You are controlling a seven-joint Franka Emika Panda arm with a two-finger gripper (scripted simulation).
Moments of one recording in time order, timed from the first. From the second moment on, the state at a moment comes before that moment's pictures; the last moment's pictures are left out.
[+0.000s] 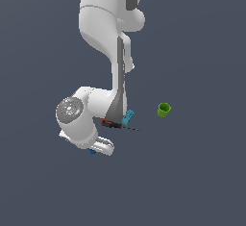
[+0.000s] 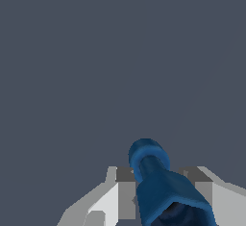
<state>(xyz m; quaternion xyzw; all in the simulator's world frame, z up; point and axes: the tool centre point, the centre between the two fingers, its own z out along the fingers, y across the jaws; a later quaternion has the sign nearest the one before) 0.118 -0.134 0.065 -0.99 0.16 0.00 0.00</state>
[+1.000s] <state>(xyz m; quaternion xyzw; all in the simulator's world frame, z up) 0.035 -0.111 0.200 -0.99 0.16 0.00 0.00</state>
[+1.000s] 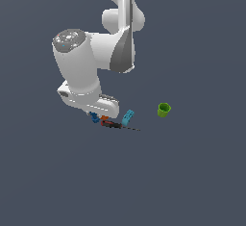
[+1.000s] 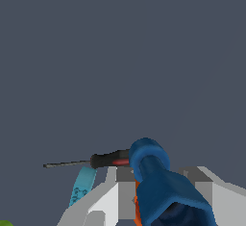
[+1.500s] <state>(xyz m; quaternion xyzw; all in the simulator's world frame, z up) -0.013 -0.098 0.282 -0.99 0.16 0.00 0.00</state>
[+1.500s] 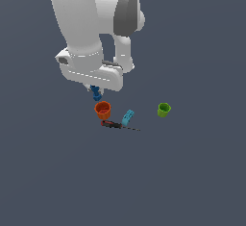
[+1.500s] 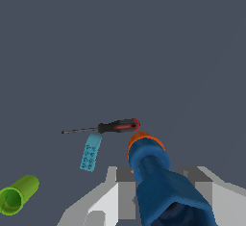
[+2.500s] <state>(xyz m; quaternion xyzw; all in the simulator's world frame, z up) -0.095 -0.075 0.429 -0.99 0.16 0.00 0.00</state>
